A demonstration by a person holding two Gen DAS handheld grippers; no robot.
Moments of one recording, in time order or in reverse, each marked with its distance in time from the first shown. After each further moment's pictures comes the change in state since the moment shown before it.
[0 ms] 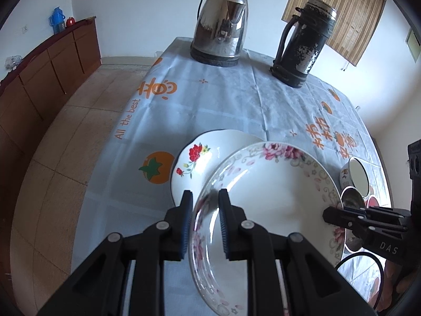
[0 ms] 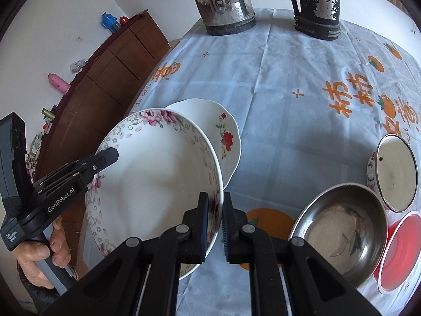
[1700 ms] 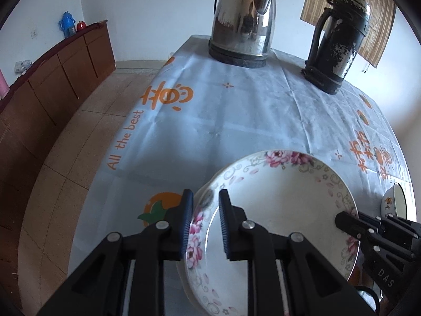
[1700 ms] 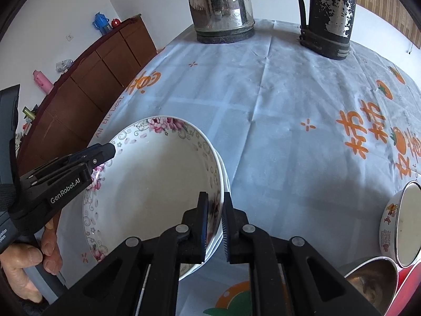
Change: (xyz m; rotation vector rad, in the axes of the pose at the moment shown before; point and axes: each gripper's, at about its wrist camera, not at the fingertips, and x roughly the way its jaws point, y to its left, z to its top) left arm 0.084 0.012 0.039 -0.004 -0.030 0.107; right arm 0.069 0.000 0.048 -0.061 -0.104 -0.148
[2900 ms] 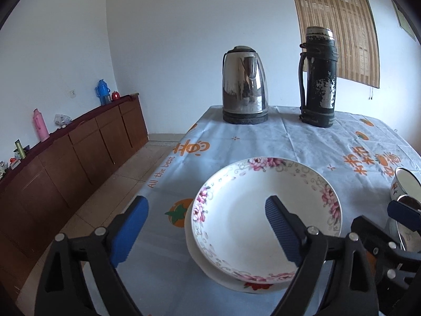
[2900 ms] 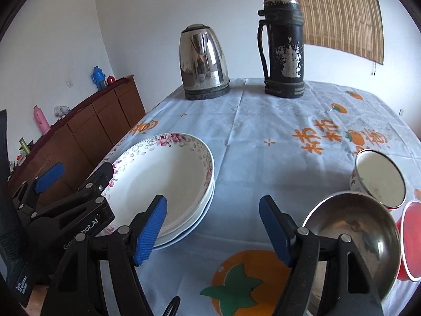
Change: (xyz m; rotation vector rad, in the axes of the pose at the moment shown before) left arm -0.069 -0.033 -0.087 0.060 -0.470 0.203; right arm -0.067 0.007 -0.098 0.037 -0.436 -0.092
